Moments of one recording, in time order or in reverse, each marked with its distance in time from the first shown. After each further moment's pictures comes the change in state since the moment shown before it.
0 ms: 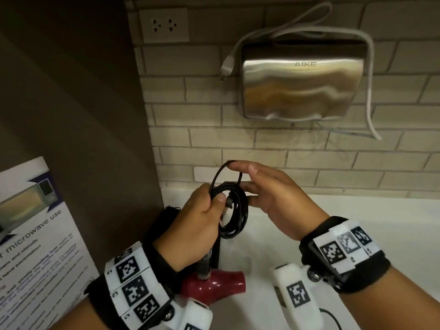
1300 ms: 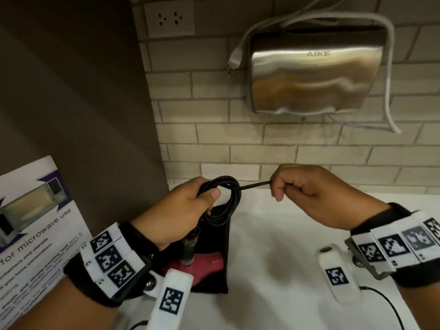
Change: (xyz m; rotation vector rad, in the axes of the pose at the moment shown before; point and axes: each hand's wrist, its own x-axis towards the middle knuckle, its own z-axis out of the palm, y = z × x) left_hand 0.016 -0.013 -0.046 0.034 -0.131 -0.080; right_hand -0.010 -0.011 -0.054 -0.955 -0.163 -0.241
